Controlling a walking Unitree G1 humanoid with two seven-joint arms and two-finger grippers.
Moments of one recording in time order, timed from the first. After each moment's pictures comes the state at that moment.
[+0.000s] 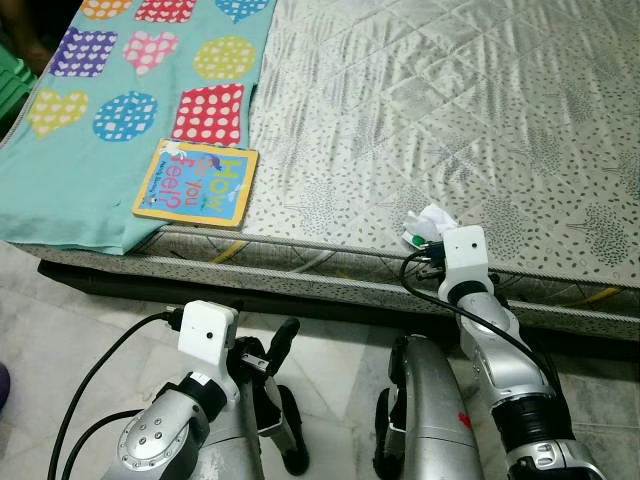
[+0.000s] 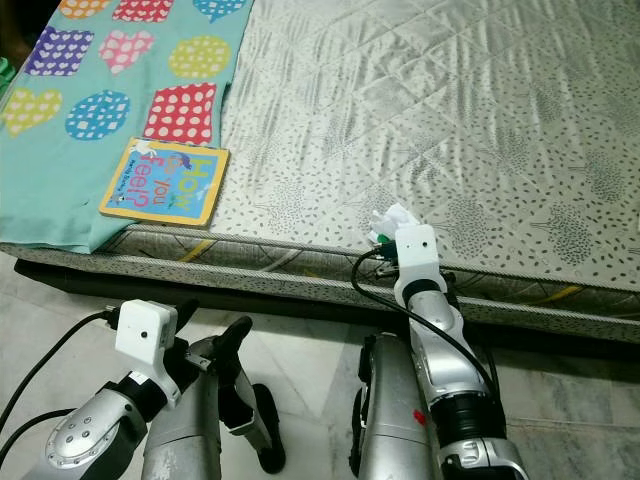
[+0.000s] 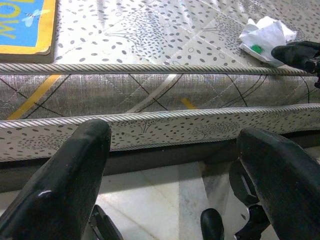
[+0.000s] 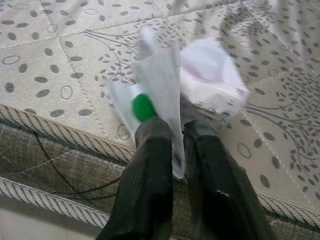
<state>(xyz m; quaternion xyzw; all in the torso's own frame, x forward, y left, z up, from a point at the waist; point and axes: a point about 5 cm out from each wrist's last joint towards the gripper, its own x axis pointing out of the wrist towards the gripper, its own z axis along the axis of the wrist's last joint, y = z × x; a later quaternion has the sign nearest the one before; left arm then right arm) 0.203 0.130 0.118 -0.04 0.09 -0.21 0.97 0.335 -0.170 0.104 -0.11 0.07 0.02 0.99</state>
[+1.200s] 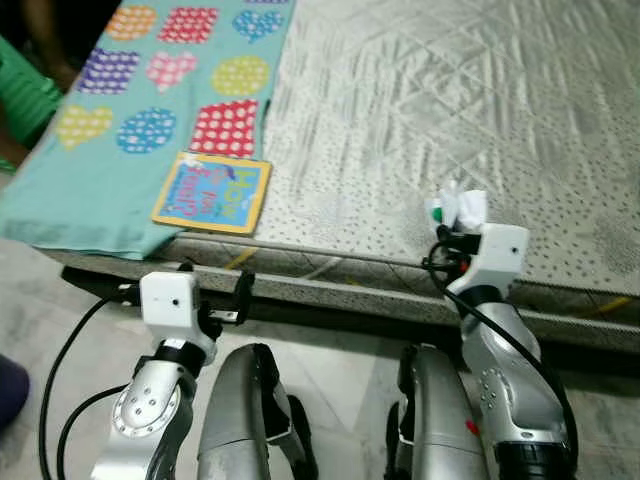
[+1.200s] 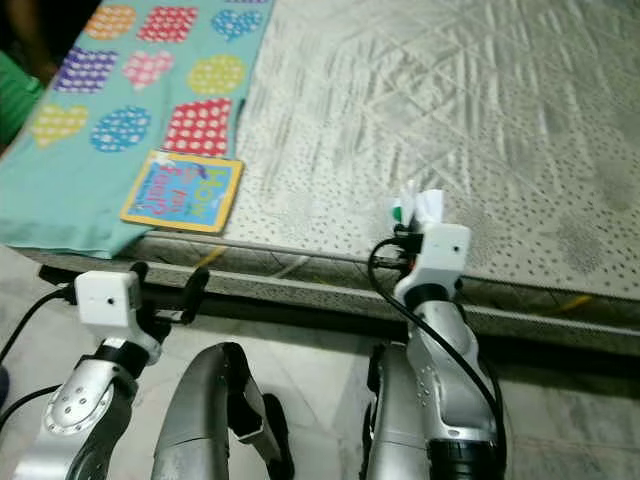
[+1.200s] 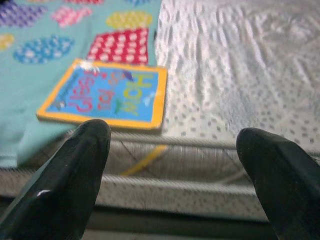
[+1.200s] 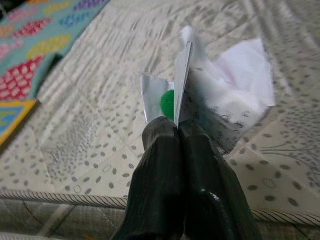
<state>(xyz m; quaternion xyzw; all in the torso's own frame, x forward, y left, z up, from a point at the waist) 0.241 0.154 0.131 -0.04 0.00 -0.07 1.00 0.292 -0.167 0.139 0.08 -0.01 0.00 1.00</state>
